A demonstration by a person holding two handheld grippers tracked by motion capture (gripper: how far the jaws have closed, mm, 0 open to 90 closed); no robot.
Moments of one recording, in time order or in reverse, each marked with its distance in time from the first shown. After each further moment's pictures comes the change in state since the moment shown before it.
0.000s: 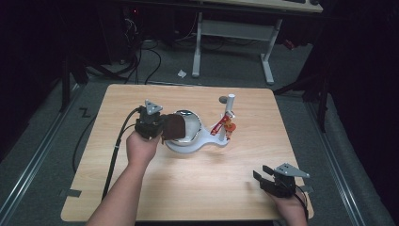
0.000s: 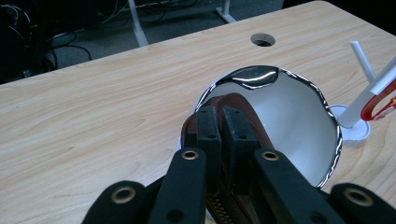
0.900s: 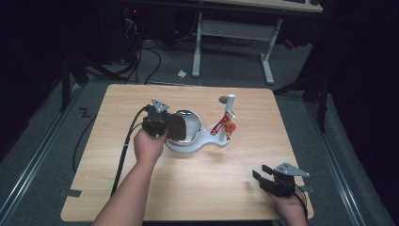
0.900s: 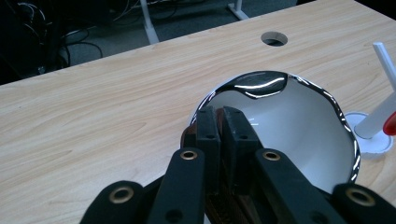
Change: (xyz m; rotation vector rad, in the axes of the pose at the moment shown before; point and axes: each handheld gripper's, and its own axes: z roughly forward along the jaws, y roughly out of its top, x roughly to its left) left arm -0.013 0.007 0.021 0.016 0.061 0.006; right arm -0.001 0.001 0.002 -0.007 0.013 0.009
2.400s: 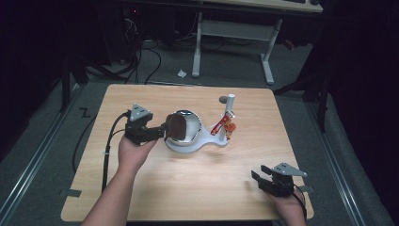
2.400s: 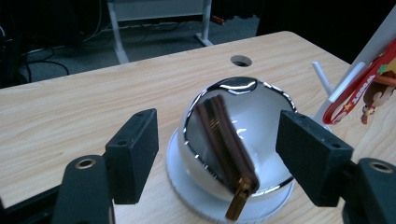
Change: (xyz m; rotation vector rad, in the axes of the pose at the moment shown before) left arm 0.037 -0.029 -0.051 -0.127 -0.159 -0.056; right arm 0.003 0.000 0.003 0.019 -0.007 -0.022
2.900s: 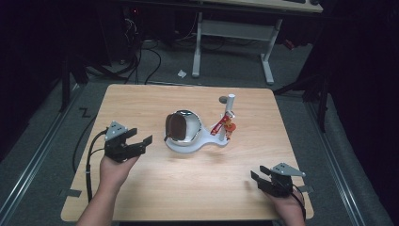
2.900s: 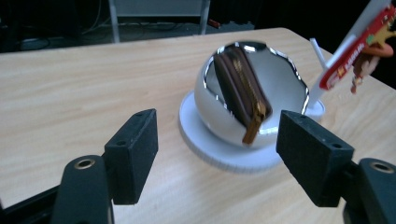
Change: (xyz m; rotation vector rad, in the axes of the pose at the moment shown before) left arm 0.023 -0.056 -0.043 -0.019 -0.042 -0.055; right arm 0.002 0.000 0.002 0.010 -0.002 -0.005
